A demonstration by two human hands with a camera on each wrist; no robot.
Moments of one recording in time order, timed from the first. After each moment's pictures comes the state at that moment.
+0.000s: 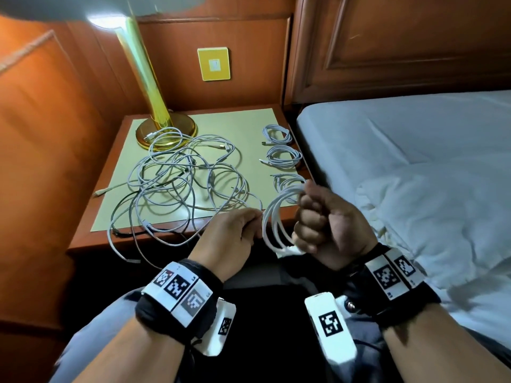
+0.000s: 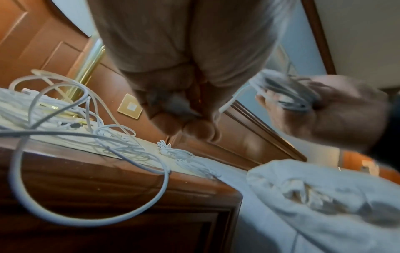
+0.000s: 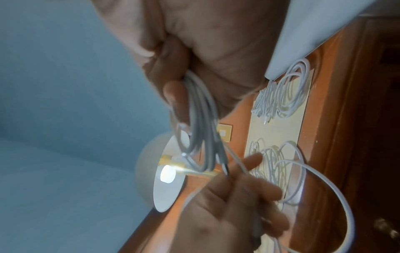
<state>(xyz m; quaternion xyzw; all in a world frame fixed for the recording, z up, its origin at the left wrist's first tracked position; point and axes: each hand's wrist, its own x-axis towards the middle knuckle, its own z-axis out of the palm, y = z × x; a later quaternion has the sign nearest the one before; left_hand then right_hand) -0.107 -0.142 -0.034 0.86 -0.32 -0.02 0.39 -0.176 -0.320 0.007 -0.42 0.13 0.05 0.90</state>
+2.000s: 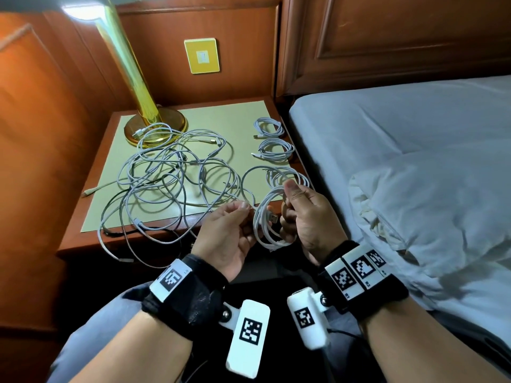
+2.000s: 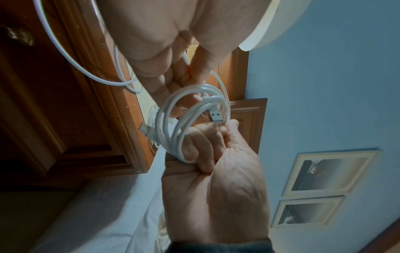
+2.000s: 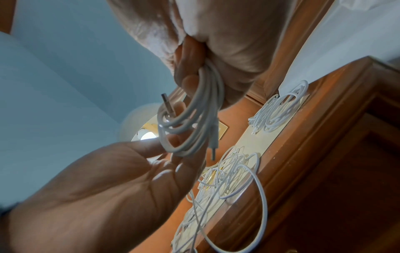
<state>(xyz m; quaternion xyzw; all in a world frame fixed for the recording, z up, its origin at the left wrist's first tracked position) -0.115 -0.166 -0.034 0.52 0.04 -0.28 0.80 -0.163 -0.308 -0.028 -0.61 0.20 -0.10 0.76</state>
